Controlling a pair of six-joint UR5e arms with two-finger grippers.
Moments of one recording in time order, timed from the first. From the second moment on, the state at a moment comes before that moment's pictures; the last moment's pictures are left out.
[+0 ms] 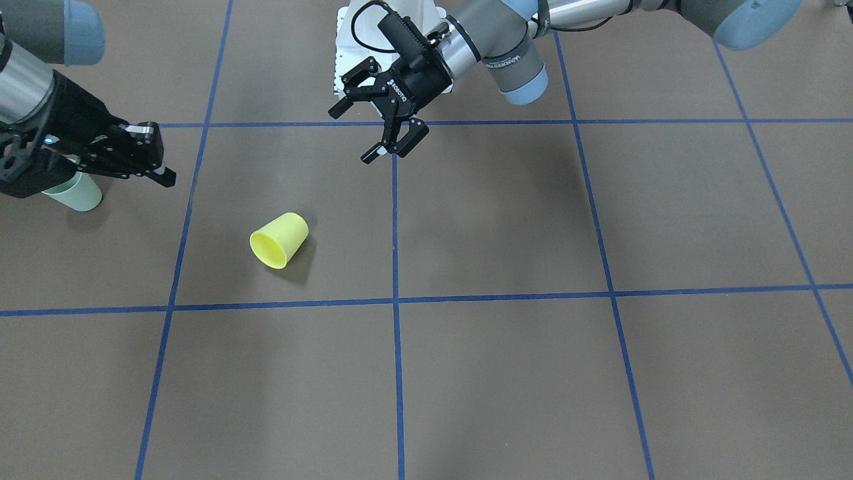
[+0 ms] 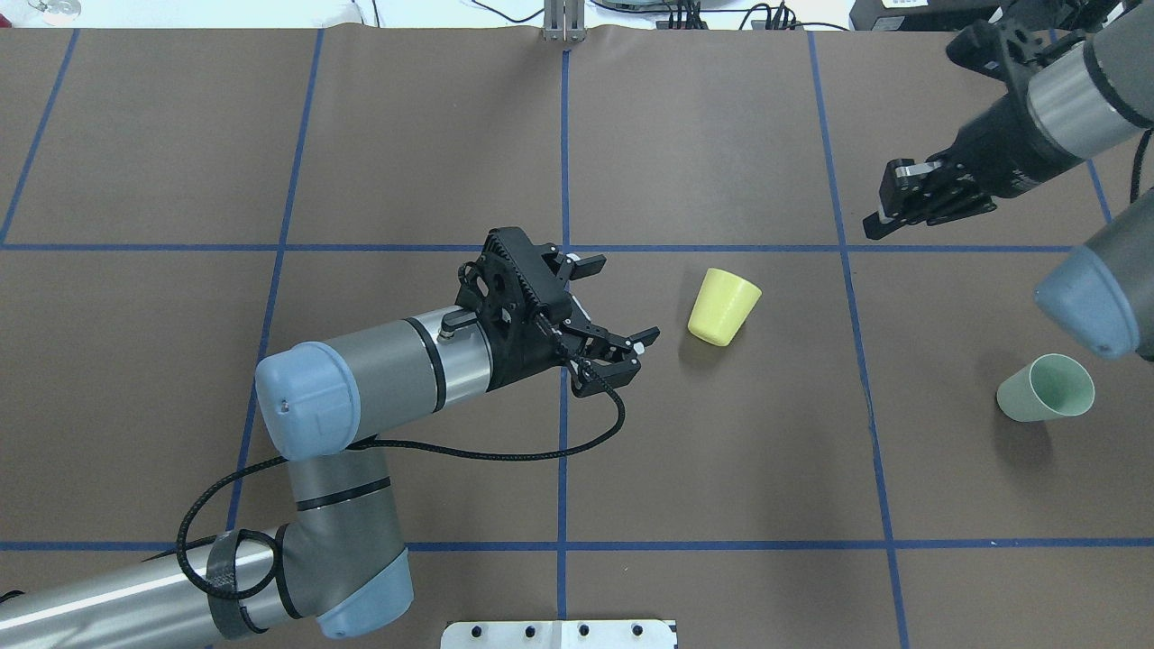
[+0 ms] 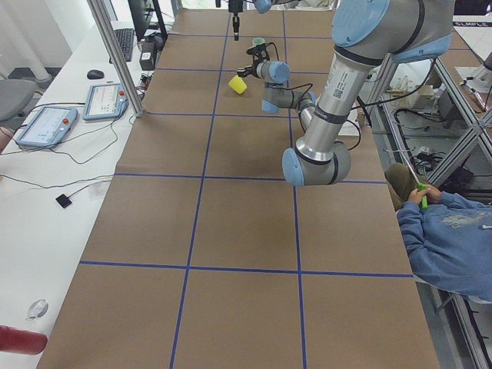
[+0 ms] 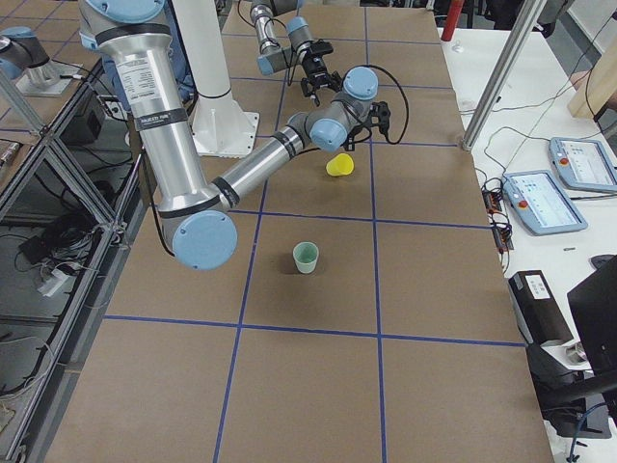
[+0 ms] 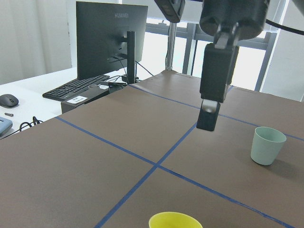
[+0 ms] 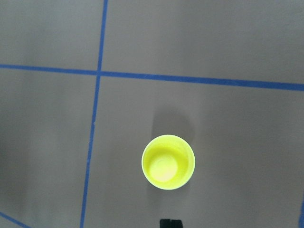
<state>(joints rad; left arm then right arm) -0.38 -2.17 -1.66 -2.72 -1.45 -0.42 1.08 -1.33 1.93 -1.33 2.48 0.91</state>
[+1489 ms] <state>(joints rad) -0.55 -1.92 -1.60 -2.72 -1.18 -0.73 1.19 -1.50 1.96 -1.33 2.27 0.81</state>
